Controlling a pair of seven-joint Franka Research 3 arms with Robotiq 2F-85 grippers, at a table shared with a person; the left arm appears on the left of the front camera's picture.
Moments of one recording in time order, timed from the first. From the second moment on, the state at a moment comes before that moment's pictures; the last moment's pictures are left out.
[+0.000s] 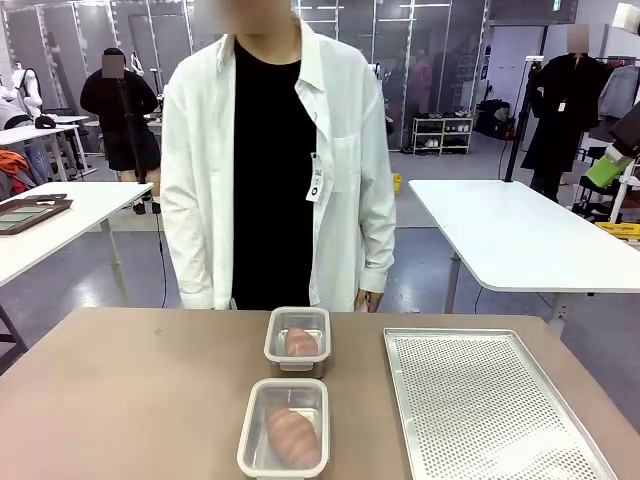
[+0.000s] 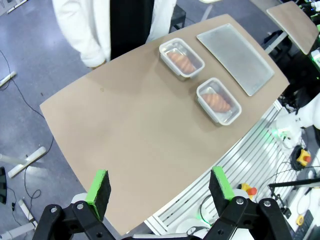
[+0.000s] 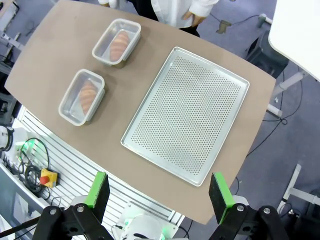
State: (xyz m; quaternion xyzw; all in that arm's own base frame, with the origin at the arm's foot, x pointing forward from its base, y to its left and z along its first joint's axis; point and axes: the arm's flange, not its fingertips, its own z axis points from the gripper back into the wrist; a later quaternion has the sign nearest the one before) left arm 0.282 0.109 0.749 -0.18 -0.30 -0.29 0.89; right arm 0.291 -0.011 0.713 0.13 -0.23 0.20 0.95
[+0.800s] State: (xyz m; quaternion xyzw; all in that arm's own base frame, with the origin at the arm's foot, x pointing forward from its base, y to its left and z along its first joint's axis) left arm 0.282 0.109 0.749 -0.18 -0.30 -0.29 0.89; right arm 0.291 -0.011 0.713 0.13 -0.23 0.20 0.95
